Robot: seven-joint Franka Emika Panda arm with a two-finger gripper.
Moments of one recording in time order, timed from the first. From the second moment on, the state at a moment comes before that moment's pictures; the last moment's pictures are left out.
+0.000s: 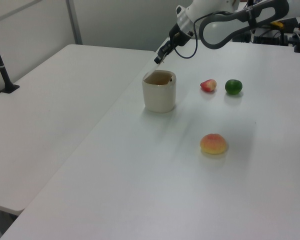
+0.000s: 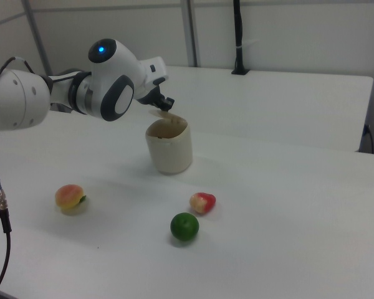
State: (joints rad) arm 0.04 0.47 0.04 -1.54 0.10 2.72 0.02
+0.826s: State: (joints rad) arm 0.04 0.47 0.04 -1.58 0.10 2.63 0.00
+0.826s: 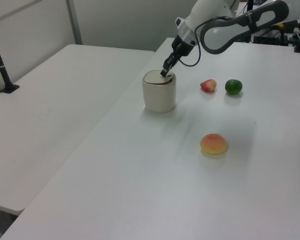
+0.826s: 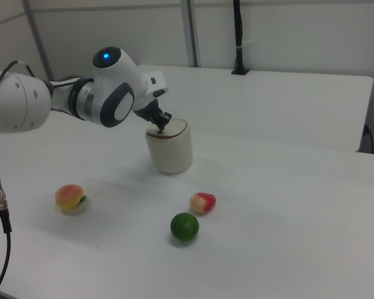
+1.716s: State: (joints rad) arm 0.04 0.47 0.04 -1.60 0.10 2.63 -0.04
